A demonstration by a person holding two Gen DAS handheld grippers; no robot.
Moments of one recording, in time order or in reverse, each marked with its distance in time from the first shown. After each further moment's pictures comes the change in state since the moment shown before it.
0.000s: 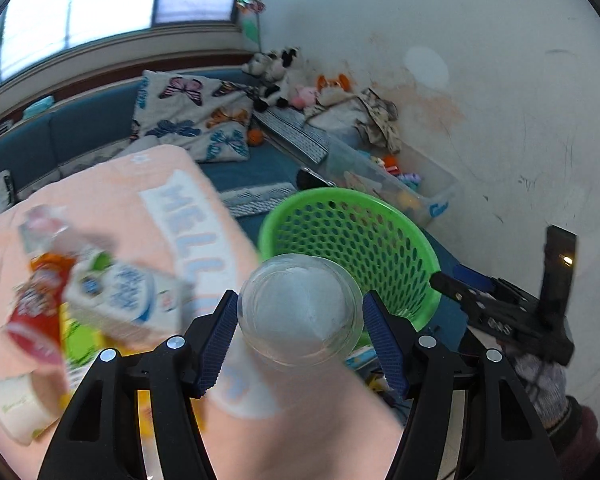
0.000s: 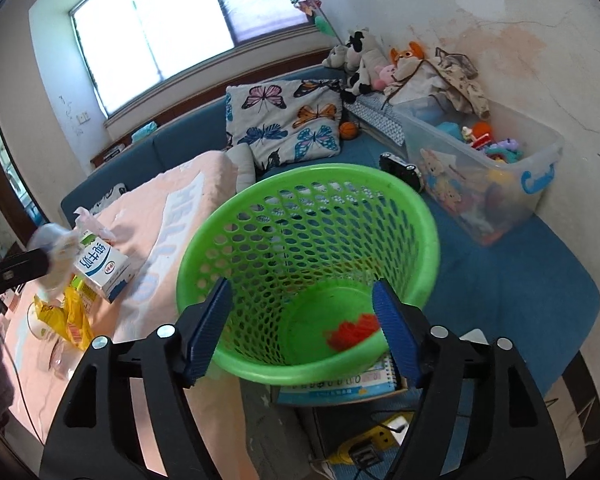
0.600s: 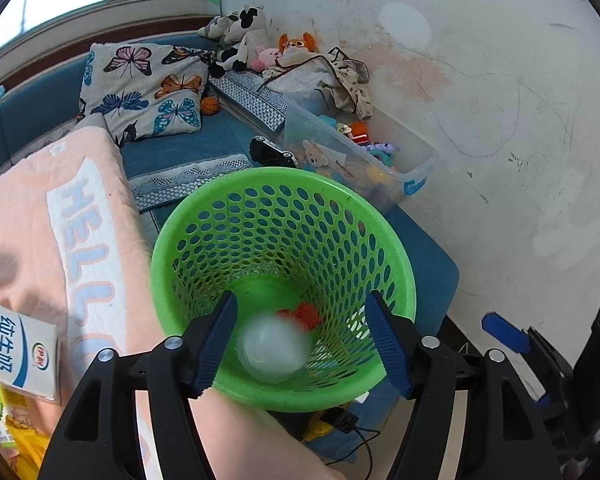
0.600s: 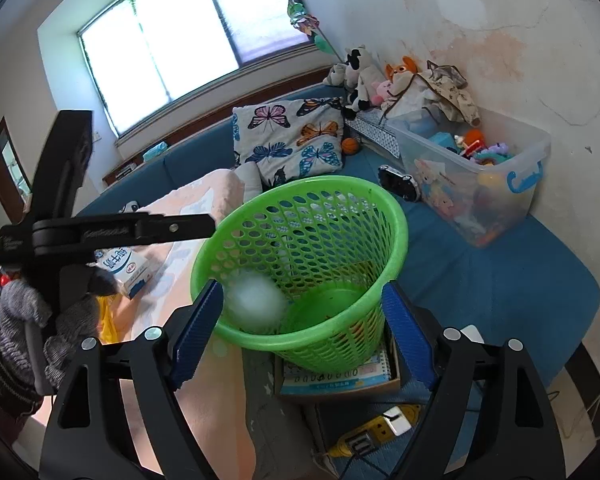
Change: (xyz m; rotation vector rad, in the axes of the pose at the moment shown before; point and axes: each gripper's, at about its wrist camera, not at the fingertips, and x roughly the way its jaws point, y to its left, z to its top) left arm 0.099 -0.055 0.034 0.004 0.129 -0.106; right arm -0.047 -0.014 -0.014 0.016 -0.065 0.040
